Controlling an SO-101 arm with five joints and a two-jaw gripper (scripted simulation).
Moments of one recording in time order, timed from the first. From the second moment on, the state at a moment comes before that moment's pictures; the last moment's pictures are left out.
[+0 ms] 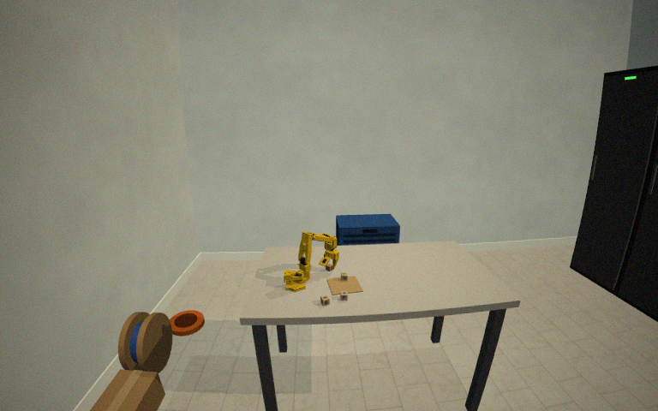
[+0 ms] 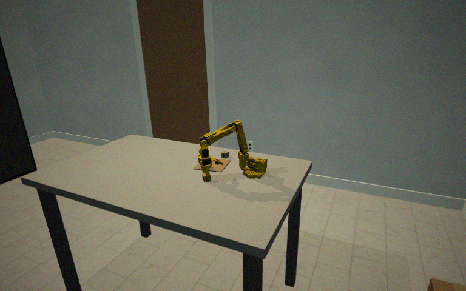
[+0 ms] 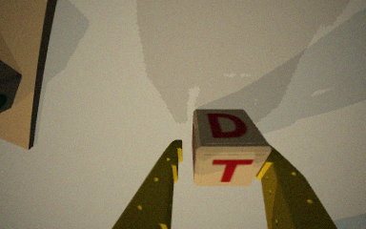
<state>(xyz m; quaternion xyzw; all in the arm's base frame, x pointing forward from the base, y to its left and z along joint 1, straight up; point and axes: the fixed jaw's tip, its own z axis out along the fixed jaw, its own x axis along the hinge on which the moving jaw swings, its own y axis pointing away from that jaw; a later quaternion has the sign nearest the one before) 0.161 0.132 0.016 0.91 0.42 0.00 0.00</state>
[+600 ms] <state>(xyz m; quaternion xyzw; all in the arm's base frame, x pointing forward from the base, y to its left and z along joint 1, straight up) 0.158 0.135 0.015 0.91 0.42 0.00 0.00</state>
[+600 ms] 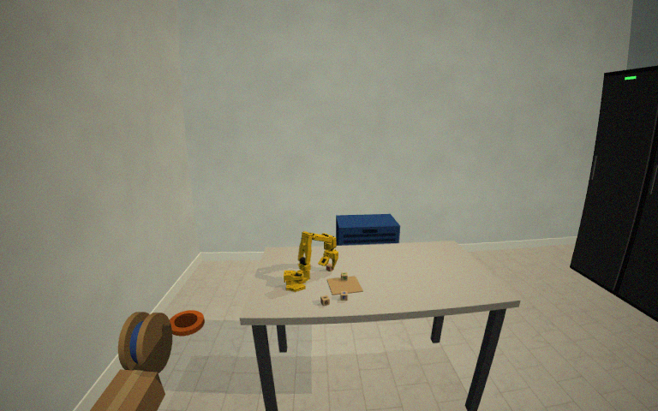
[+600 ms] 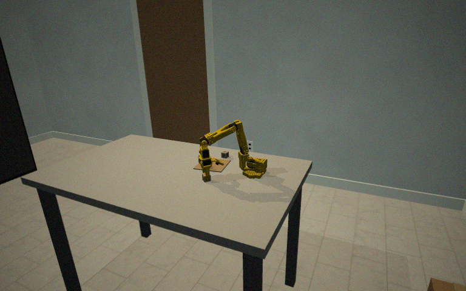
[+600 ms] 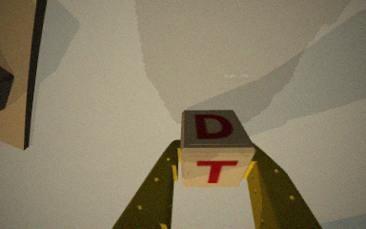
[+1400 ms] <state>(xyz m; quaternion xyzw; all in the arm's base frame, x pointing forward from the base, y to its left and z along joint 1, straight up) 0.157 0.135 0.015 0.91 0.42 0.00 0.00</state>
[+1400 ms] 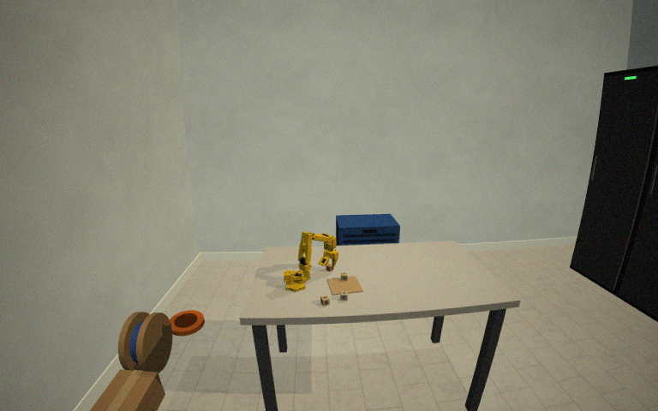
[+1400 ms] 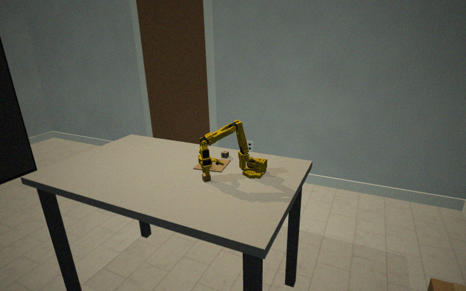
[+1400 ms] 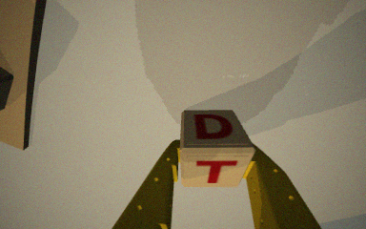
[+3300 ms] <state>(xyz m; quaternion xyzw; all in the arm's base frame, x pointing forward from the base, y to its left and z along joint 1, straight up) 0.156 0.134 0.062 0.93 0.37 -0.01 0.00</state>
